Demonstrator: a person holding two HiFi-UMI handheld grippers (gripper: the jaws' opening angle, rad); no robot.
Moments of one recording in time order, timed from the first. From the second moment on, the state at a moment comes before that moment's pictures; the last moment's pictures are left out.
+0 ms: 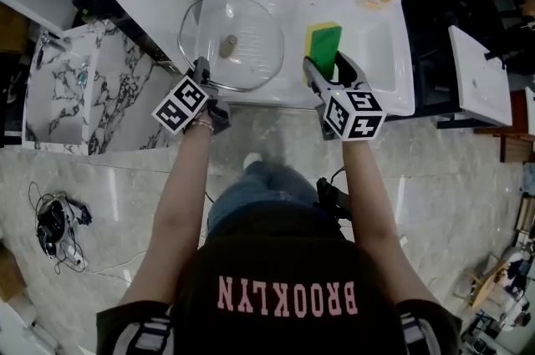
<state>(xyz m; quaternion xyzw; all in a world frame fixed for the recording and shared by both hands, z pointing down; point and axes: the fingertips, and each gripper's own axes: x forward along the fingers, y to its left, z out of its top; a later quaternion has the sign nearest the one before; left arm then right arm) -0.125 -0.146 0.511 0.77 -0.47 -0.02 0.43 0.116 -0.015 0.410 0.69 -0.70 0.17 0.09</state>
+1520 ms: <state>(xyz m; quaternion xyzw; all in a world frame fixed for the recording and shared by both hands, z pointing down) -0.128 -0.154 0.514 0.77 -0.47 -0.02 0.44 -0.077 -0.150 0.510 0.48 -0.73 0.46 0.18</state>
